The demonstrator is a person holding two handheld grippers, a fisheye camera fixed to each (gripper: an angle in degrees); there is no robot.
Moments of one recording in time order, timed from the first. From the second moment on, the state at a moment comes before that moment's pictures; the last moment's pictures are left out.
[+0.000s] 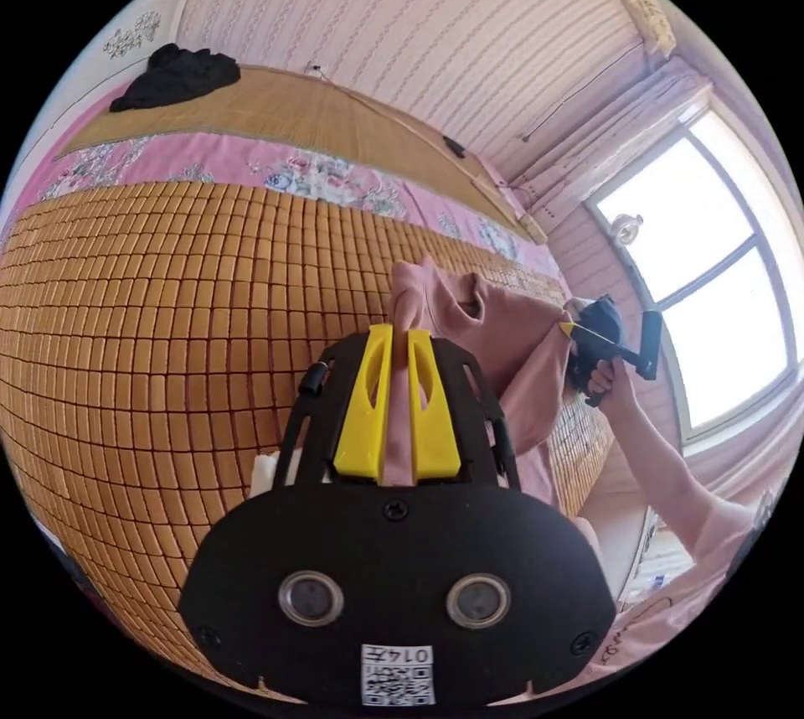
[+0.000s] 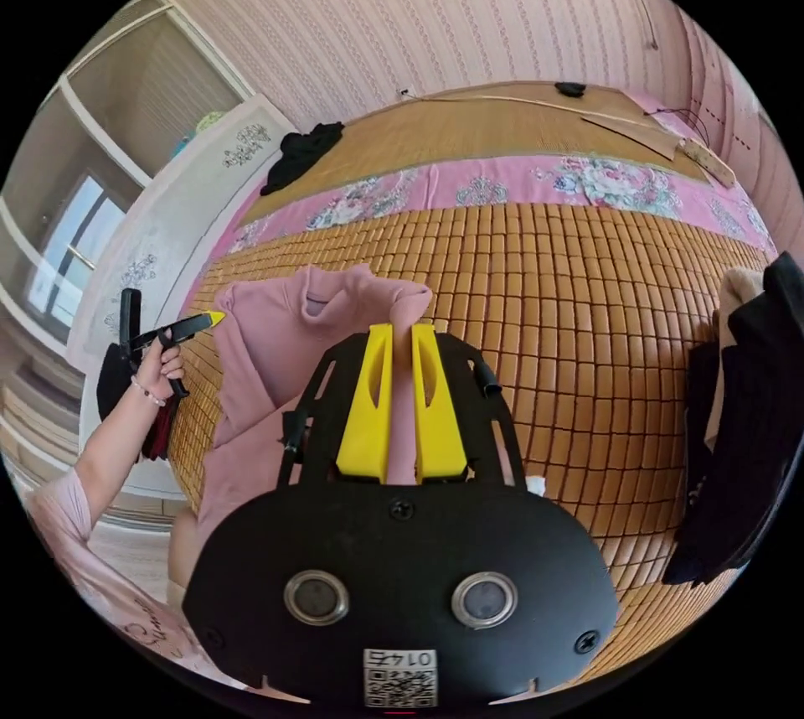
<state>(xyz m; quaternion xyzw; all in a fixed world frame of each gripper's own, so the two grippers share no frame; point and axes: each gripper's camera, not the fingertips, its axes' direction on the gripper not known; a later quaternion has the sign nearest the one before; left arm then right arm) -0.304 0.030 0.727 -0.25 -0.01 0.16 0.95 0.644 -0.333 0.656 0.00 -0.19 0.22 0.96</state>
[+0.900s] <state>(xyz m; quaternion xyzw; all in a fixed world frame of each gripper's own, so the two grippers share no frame) -0.366 0.315 0.474 -0.37 -0.04 0.07 0.93 0.498 -0.087 0.617 -0.15 -0.32 0.35 0.87</state>
